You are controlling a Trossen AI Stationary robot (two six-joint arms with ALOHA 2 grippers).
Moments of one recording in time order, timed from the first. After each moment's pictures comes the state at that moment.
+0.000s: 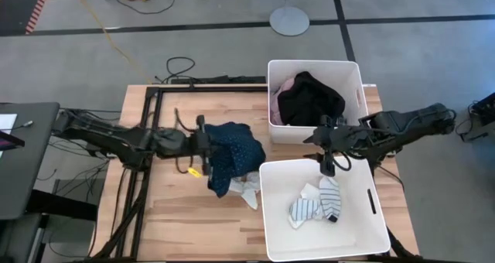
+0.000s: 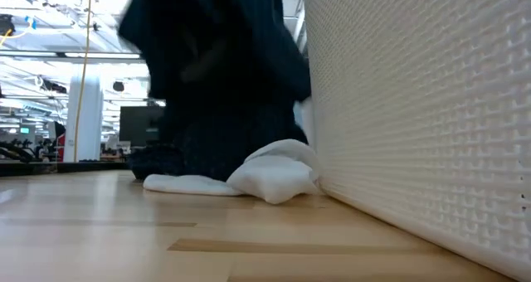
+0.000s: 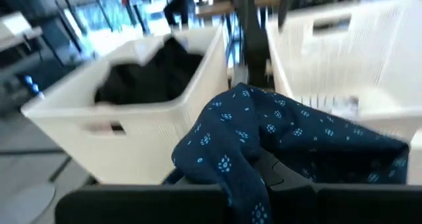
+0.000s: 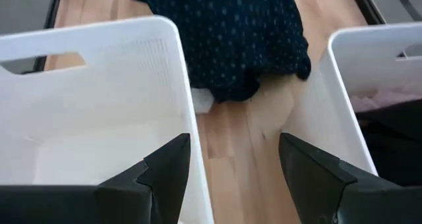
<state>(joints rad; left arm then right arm) -0.20 1.11 0.89 0.03 -0.46 0.13 0.29 1.04 1.20 -0.95 0.29 0.30</state>
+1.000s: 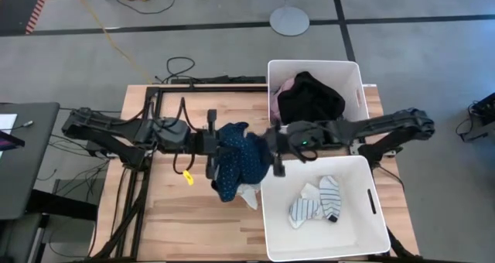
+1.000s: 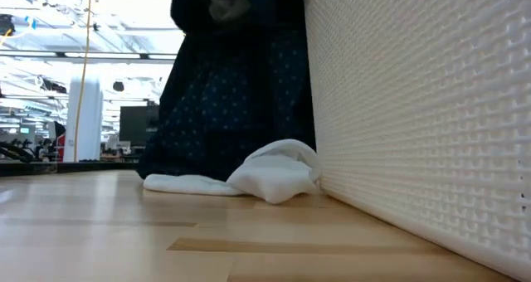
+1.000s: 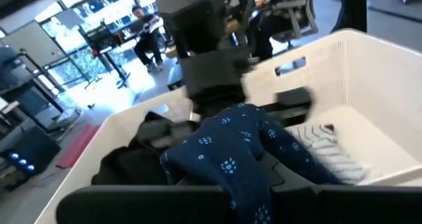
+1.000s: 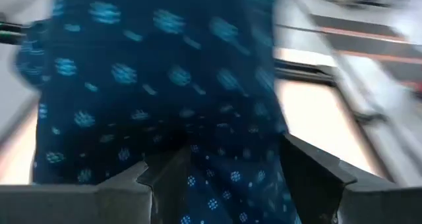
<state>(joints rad) -0.24 1.28 1.35 -0.21 -0.35 0.36 0.13 1.40 1.20 -0.21 0.15 -0.08</state>
